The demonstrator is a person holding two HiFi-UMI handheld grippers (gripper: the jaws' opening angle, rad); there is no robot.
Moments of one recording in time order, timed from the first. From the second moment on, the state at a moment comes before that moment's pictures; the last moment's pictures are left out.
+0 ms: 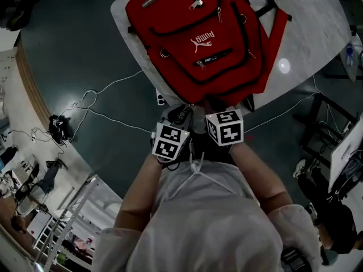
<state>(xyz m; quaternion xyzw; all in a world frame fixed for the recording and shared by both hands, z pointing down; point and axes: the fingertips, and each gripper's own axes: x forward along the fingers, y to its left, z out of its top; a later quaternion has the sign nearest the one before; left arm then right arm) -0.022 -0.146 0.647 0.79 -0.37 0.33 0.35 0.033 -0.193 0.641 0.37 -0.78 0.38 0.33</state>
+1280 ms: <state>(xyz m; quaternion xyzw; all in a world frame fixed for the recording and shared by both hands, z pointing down) -0.041 -0.146 0.650 0.81 -0.25 0.41 0.34 0.035 -0.192 0.643 0.44 -0.72 0.36 0.39</state>
